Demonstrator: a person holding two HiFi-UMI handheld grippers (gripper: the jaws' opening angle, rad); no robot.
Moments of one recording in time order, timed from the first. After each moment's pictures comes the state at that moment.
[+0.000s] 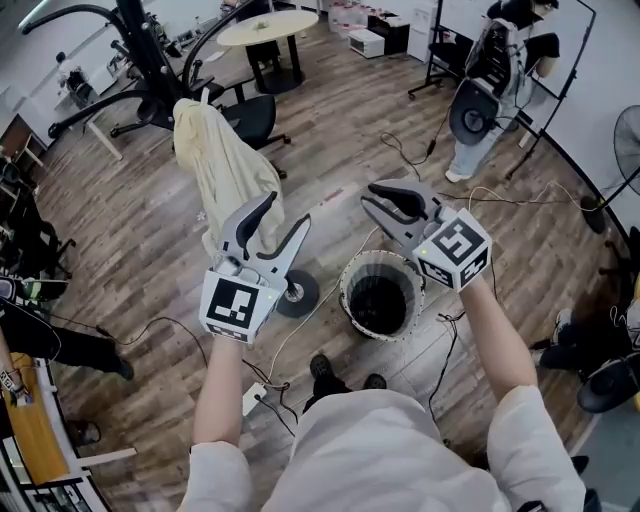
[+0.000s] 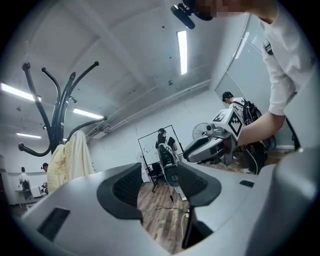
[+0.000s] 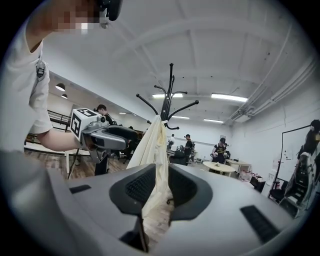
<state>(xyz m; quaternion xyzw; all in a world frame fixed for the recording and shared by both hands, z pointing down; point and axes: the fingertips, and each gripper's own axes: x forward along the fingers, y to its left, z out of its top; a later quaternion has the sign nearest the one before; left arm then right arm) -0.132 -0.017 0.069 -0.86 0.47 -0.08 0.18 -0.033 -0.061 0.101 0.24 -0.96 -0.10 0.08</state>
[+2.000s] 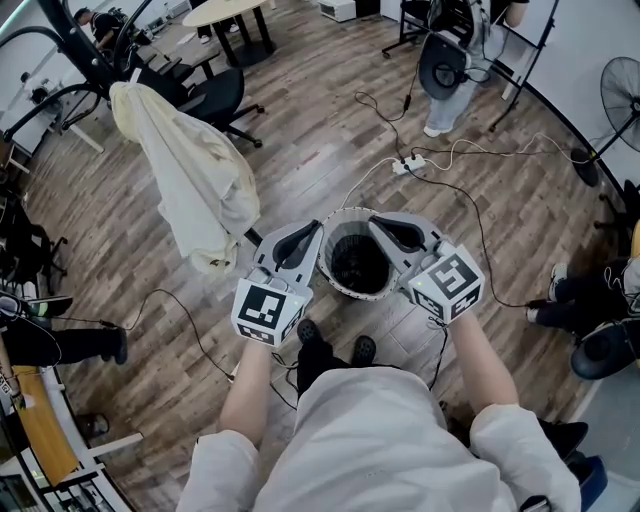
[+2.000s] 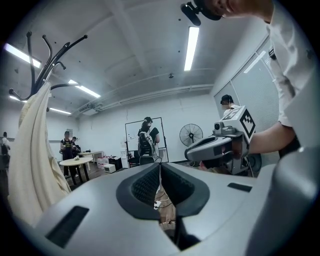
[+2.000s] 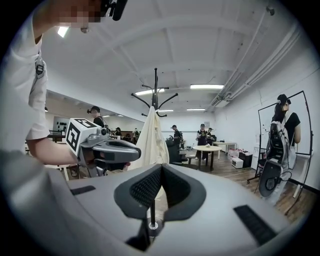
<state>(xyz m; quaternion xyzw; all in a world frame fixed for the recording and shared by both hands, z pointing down) 0.009 0.050 0.186 -0.90 0.42 -0.08 0.05 0.088 0.044 0.198 0.31 -0.95 0.00 0.08</state>
